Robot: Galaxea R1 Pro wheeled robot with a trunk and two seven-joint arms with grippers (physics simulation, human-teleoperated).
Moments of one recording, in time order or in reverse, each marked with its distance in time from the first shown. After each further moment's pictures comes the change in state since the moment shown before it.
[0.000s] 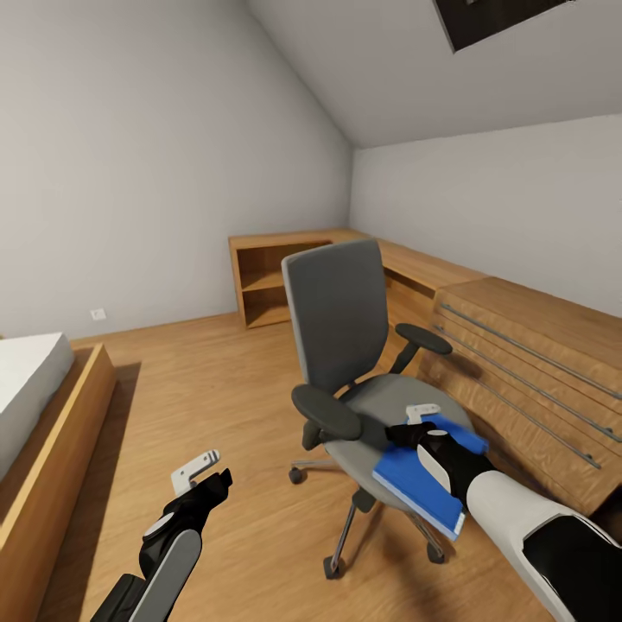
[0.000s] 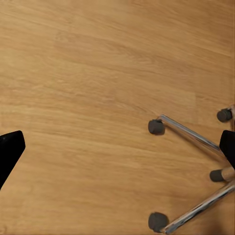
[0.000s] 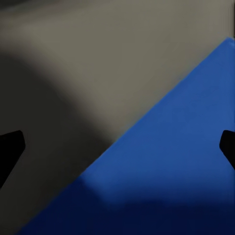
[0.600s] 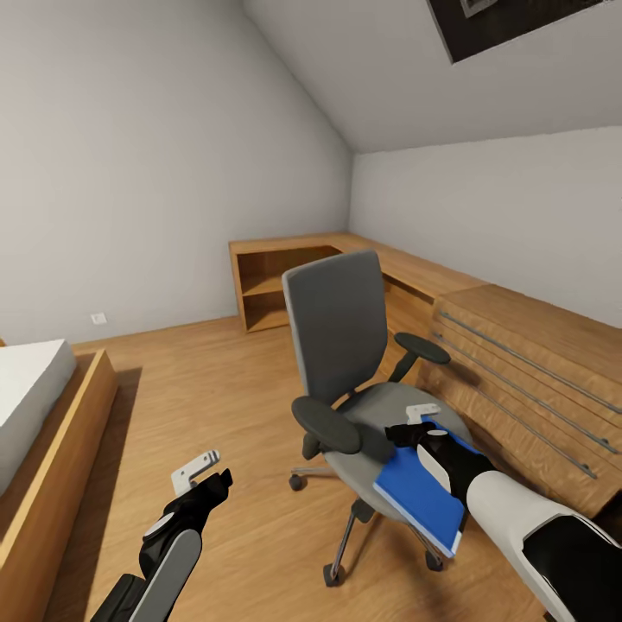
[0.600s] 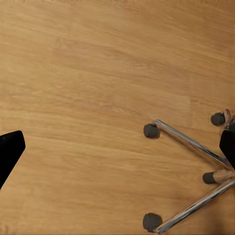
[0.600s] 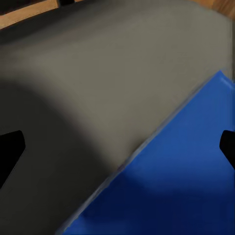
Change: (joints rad) left arm 0.000 0.000 0.000 0.000 0.002 0.000 0.001; right arm 0.000 0.000 0.000 0.000 0.000 0.000 0.001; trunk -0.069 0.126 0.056
